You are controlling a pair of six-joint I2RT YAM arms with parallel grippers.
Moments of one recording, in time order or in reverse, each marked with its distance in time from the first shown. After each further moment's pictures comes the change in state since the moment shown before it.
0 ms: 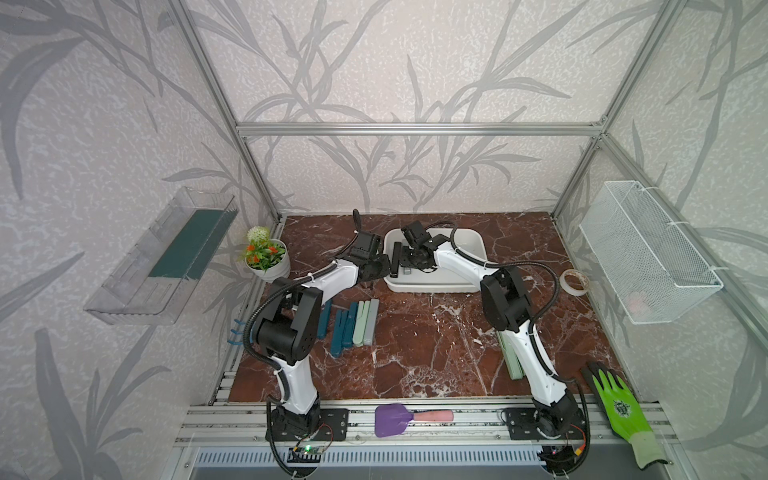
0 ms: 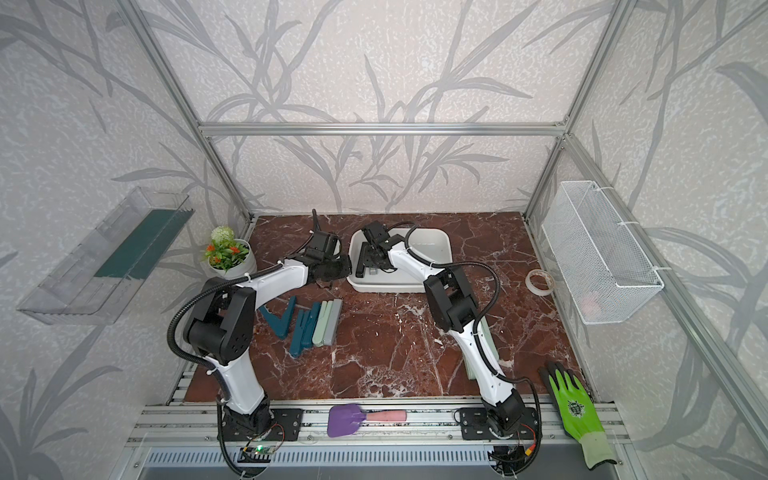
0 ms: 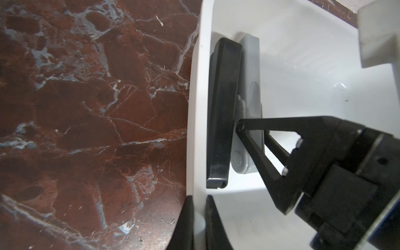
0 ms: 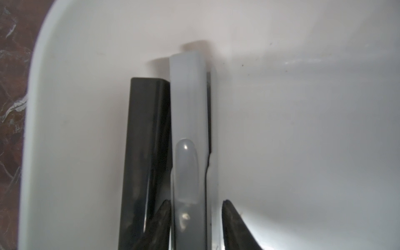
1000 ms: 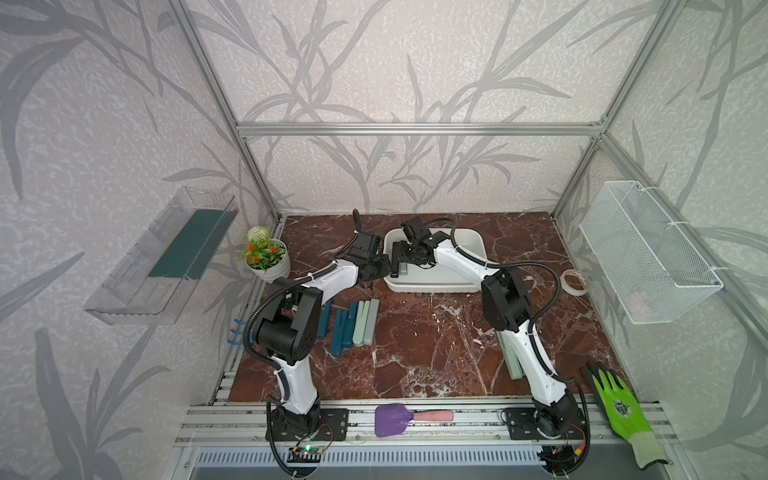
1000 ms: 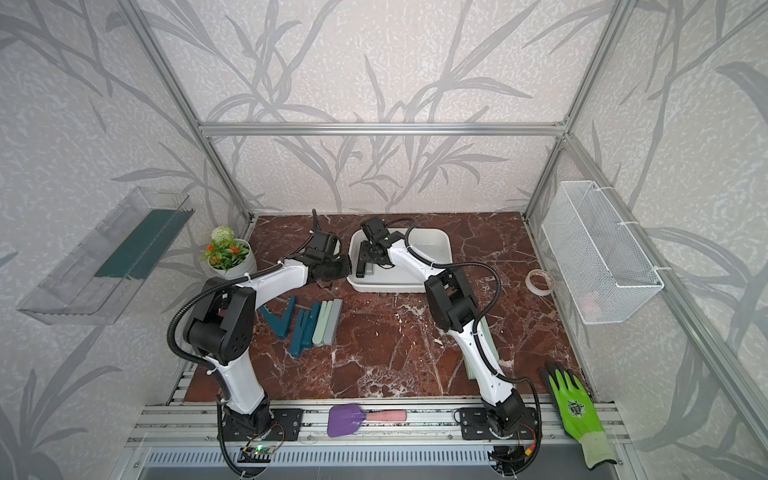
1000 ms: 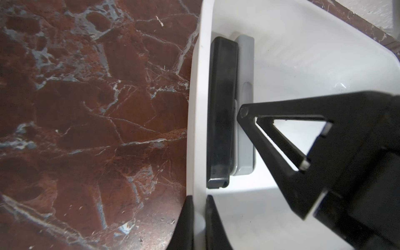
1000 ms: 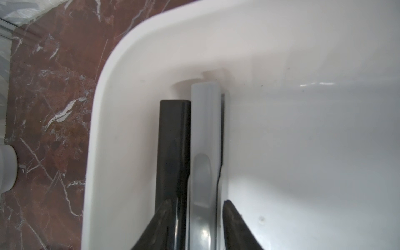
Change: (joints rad) left arm -0.001 0.000 0.000 0.000 0.000 0.000; right arm -0.004 0.003 0.053 0.016 -0.031 0.027
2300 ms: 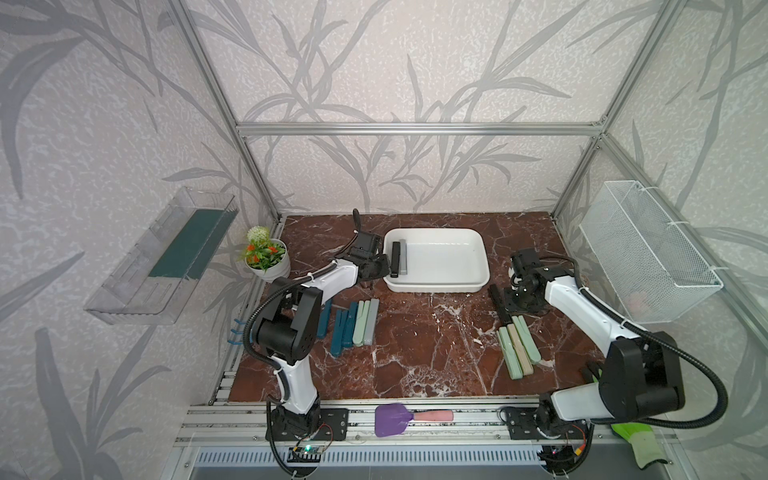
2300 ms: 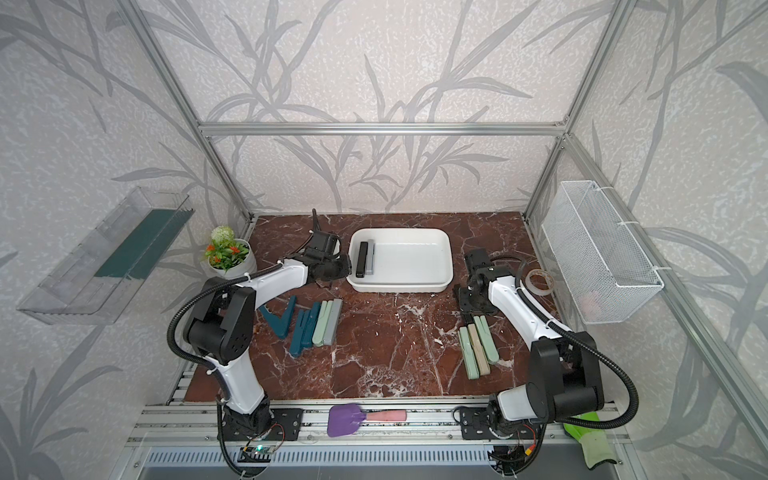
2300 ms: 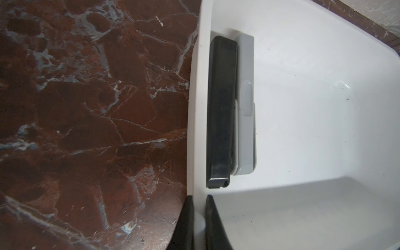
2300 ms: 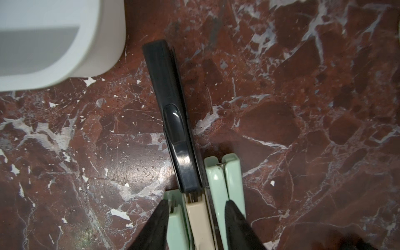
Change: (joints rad) left arm -0.001 0.000 0.000 -0.004 0.003 0.013; right arm -0.430 -0.995 -1.123 -0.301 0.081 -0.455
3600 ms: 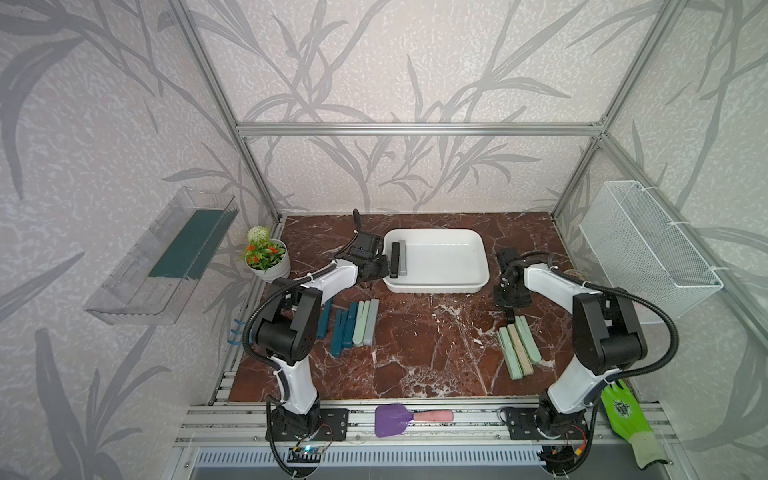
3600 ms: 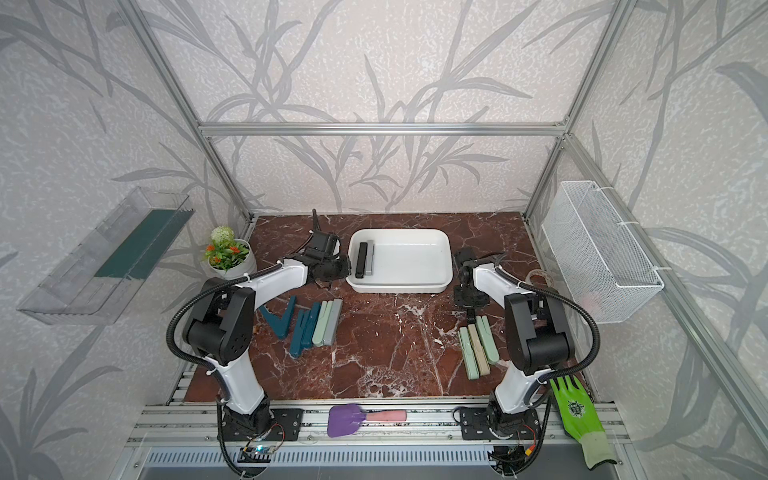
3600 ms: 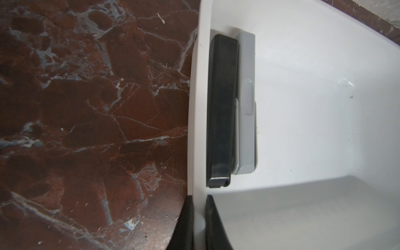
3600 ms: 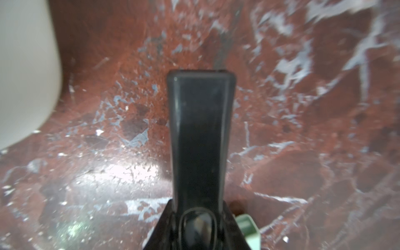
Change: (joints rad) left arm 0.000 -0.003 0.002 -0.018 -0.006 0.019; right arm 0.000 0.243 0.082 0.092 0.098 -0.007
